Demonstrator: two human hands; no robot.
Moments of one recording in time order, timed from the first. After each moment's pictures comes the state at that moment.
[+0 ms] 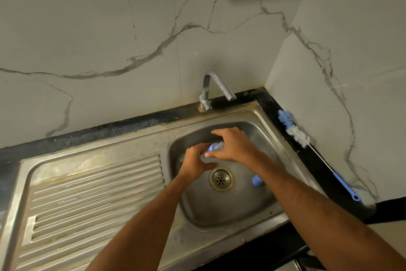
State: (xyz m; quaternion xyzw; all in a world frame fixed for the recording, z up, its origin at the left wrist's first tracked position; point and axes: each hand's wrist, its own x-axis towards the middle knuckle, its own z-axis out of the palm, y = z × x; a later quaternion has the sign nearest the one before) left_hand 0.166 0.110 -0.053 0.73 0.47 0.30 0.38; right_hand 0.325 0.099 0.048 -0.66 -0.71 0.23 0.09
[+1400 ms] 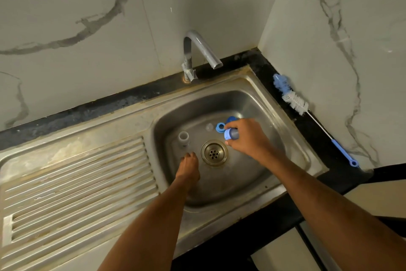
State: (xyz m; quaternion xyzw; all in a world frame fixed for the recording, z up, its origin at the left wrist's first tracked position) left_hand 0.186 0.075 -0.160 0.72 0.61 -0.11 0.33; right_hand 0.388 0.067 -0.020 -0.72 -0.63 0.24 0.17
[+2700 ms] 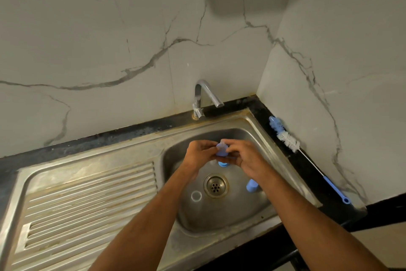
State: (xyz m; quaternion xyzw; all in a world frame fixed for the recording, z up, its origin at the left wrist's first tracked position) left_hand 0.211 0.103 0.012 0.51 0.48 0.34 0.63; right_hand 0.380 0.075 0.015 -0.57 -0.34 0.60 0.44
